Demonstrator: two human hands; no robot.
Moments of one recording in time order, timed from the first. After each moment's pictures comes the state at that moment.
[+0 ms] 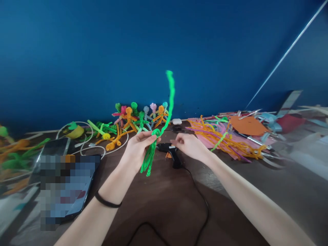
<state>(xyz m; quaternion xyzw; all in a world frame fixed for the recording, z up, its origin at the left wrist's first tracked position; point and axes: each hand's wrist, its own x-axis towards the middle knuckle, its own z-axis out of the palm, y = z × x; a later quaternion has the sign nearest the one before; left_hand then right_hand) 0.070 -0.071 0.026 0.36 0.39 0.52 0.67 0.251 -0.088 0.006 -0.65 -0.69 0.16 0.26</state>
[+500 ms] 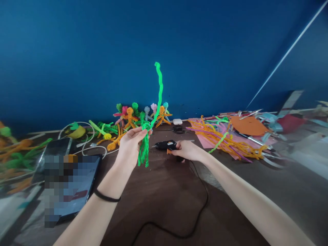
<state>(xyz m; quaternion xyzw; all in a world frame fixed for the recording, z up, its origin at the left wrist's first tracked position) 0.058 -0.059 0.028 0.36 0.38 0.60 0.60 0.253 -0.082 -0.011 -0.64 -0.67 0.34 0.17</state>
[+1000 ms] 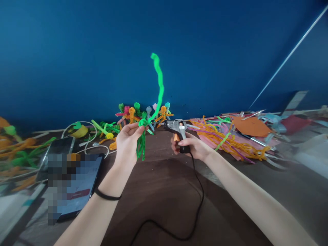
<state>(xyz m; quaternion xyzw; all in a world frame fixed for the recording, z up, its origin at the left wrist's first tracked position) 0.056 -0.057 0.032 0.39 0.38 0.67 0.51 0.256 -0.085 -0.001 -0.27 -0.46 0.70 0.47</state>
